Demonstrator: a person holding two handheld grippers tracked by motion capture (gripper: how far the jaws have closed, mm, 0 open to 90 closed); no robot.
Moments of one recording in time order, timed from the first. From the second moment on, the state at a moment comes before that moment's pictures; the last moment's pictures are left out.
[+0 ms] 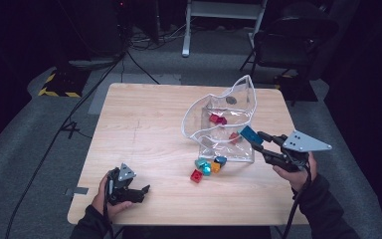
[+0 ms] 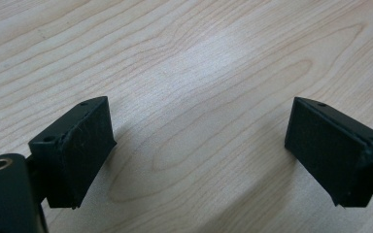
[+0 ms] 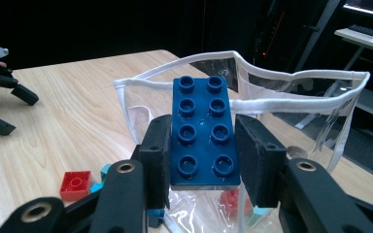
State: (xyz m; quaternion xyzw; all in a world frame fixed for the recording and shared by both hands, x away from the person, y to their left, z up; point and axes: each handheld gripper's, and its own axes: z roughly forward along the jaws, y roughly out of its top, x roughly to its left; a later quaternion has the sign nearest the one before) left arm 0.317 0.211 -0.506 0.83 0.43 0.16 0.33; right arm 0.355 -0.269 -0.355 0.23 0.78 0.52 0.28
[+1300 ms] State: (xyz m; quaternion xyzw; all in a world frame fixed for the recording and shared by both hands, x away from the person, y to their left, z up) left arm 0.317 0.211 -0.506 0.83 0.42 0.16 0.33; right arm 0.413 -0.230 -0.302 0.26 0.77 0.51 0.30
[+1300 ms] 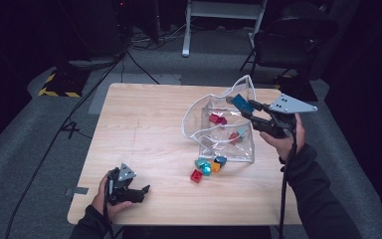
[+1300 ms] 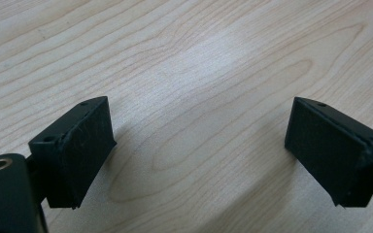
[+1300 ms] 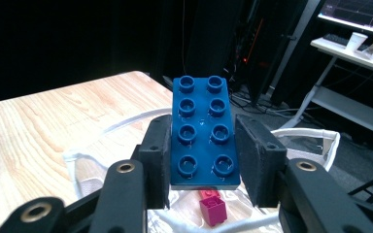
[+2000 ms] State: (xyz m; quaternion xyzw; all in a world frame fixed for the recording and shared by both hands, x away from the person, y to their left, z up) left arm 0.317 0.211 -0.506 0.83 0.42 0.16 0.33; right arm 0.448 -0.220 -0.308 0.30 0.77 0.47 0.30
